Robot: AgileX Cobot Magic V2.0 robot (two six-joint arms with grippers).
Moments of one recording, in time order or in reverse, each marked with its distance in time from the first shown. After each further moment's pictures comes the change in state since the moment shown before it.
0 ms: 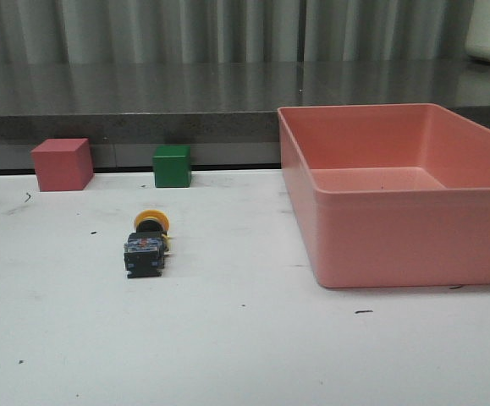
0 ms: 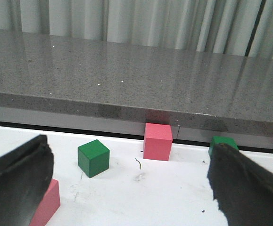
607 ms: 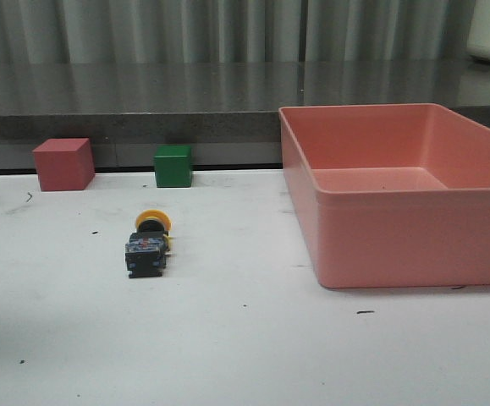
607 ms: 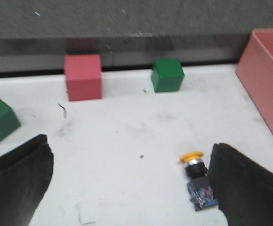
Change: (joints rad) left arm -0.305 0.754 -0.471 -0.010 0.186 0.000; right arm 0.000 -0.015 0.006 0.000 -0.038 0.000
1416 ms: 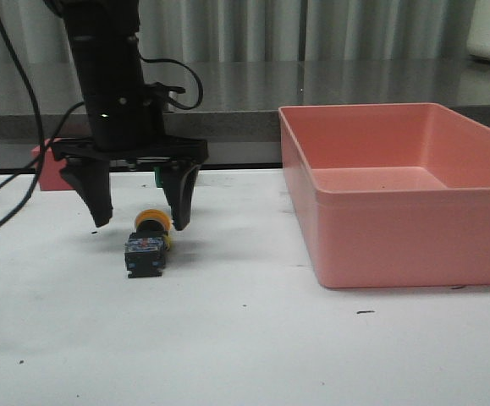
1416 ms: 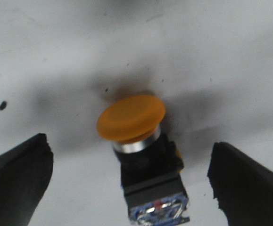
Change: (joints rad) left arm -0.149 1.034 -0.969 -0.105 0.861 -0.026; right arm 0.000 0.000 0.000 0.000 0.000 0.000
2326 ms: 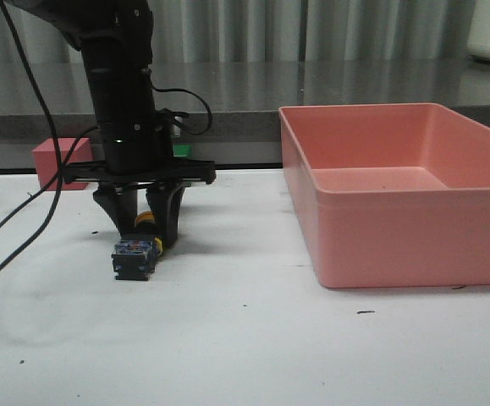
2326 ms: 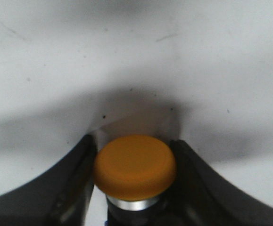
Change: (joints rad) left arm 0.000 0.075 -0.040 -0.002 -0.001 -0.051; right arm 0.000 0.000 0.000 0.000 0.000 0.000
